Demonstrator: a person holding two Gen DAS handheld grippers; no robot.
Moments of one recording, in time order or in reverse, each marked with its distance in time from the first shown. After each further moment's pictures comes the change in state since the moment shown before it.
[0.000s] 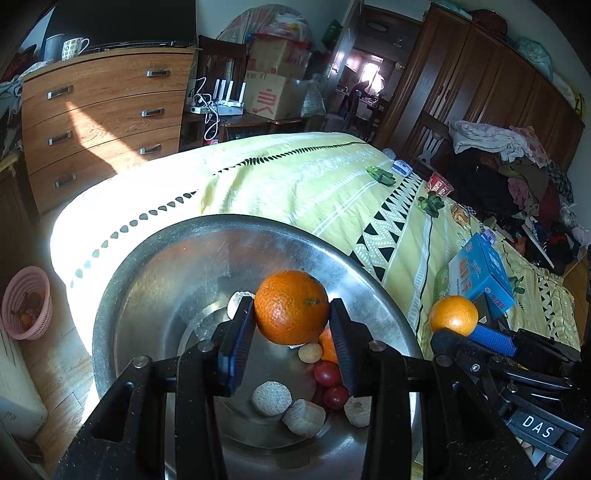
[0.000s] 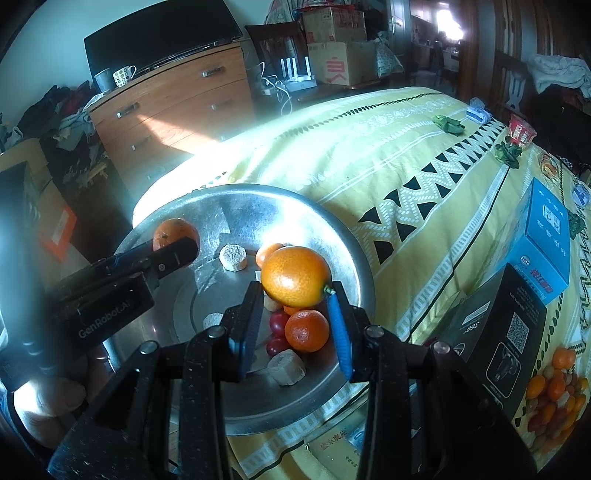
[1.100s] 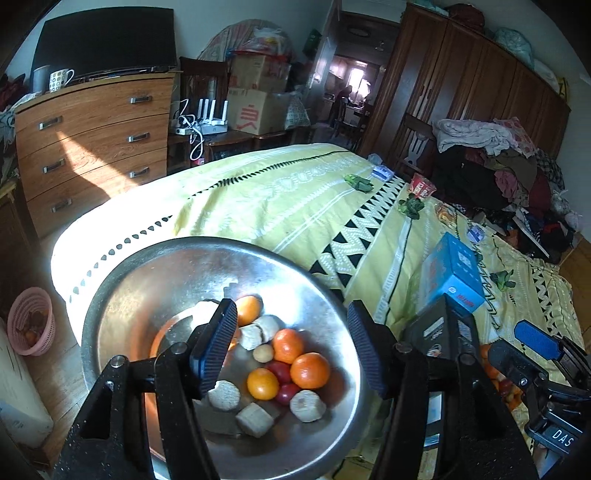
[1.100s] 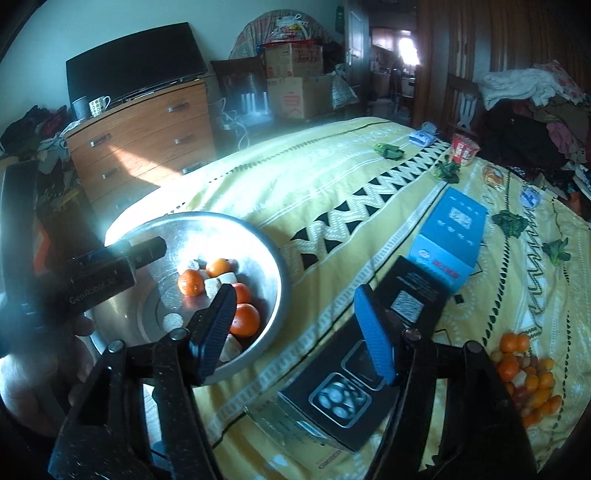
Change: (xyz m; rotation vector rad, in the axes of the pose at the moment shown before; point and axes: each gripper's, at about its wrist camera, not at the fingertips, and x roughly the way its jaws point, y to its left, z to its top) left arm -0.038 -0.067 0.002 0.077 -0.049 -0.019; right arm -0.090 -0.048 -0.029 0.047 -0.160 -0.204
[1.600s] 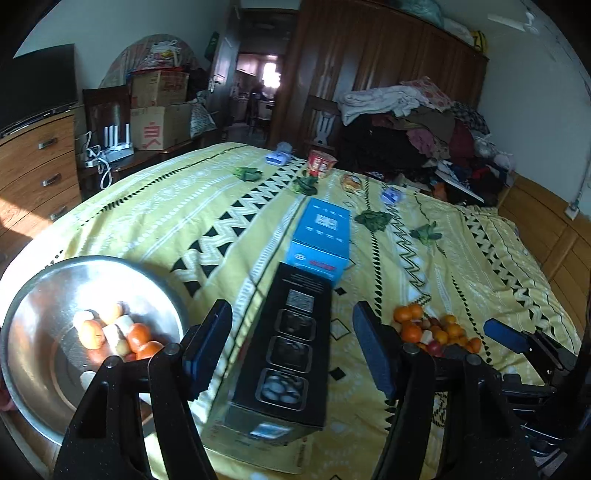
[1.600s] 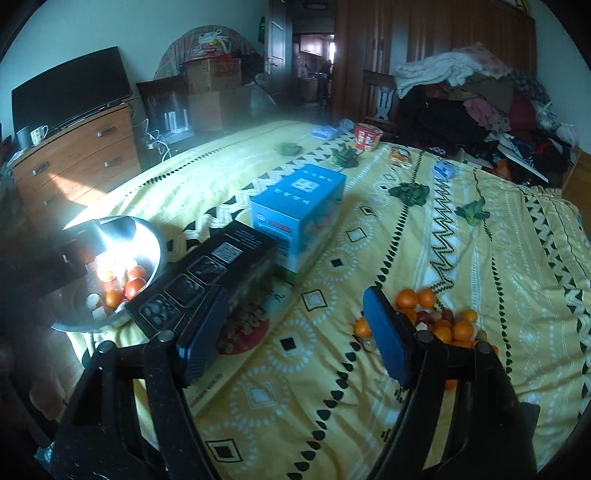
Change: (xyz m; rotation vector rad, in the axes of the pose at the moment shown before) left arm -0.018 -0.171 -0.039 0.245 0.027 -0.246; right arm -0.062 -0.113 -0.068 0.144 -0.015 -0.218
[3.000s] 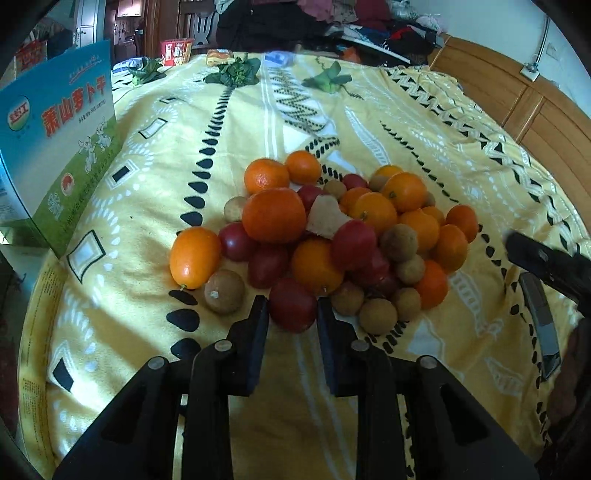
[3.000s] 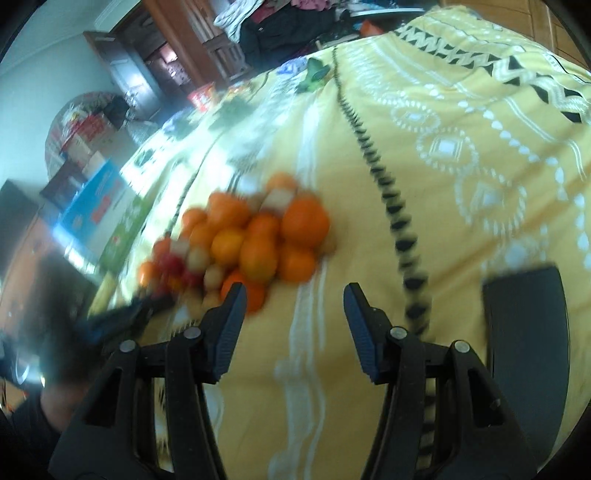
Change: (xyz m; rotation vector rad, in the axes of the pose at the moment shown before) left arm 0.229 -0.194 -0.124 0.260 0.375 -0.235; right arm 0.057 -0.298 -0.139 0.599 0.091 -0.027
